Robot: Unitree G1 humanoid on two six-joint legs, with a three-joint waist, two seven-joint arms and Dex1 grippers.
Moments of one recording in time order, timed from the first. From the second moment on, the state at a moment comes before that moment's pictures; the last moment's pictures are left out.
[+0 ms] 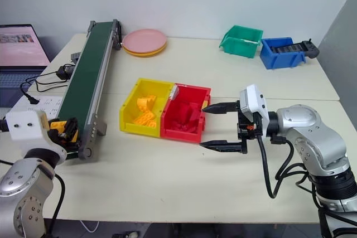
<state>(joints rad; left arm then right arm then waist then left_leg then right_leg) -0.04 0.45 0.52 -0.68 -0.36 0.89 -0.09 -0.48 -0.73 0.06 -0.39 0.67 0.54 1.13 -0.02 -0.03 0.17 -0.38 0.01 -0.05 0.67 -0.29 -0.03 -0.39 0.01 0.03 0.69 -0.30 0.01</state>
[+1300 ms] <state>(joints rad) -0.62 0.50 0.02 0.00 -0.23 0.68 -0.40 -0.36 -0.81 -0.10 -0.67 0.73 0.68 0.82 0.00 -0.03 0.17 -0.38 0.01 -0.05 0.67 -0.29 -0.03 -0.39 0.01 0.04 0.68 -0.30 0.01</state>
